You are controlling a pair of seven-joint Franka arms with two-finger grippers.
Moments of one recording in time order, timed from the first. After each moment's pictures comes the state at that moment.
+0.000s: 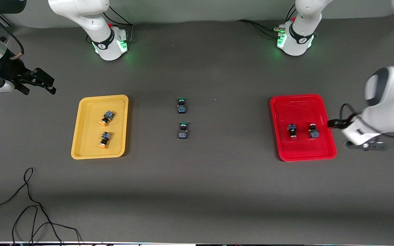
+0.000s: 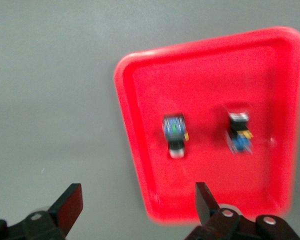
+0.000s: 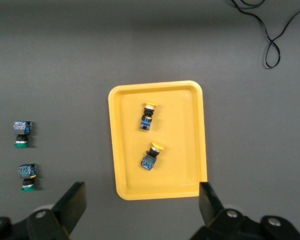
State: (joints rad) left arm 0.67 0.29 -0.72 -1.79 0.29 1.77 -0.04; right arm 0.04 -0.25 -0.02 -1.95 0.01 1.79 0.07
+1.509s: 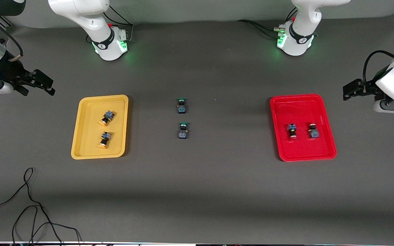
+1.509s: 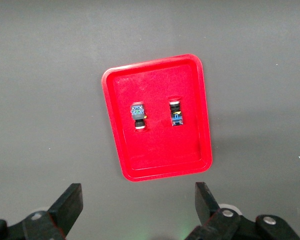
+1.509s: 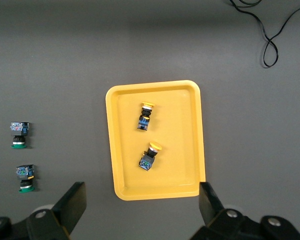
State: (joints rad) left arm 0.00 0.00 -0.05 -1.67 0.02 1.58 0.05; right arm 0.04 -0.24 -0.02 -1.94 0.01 1.79 0.07
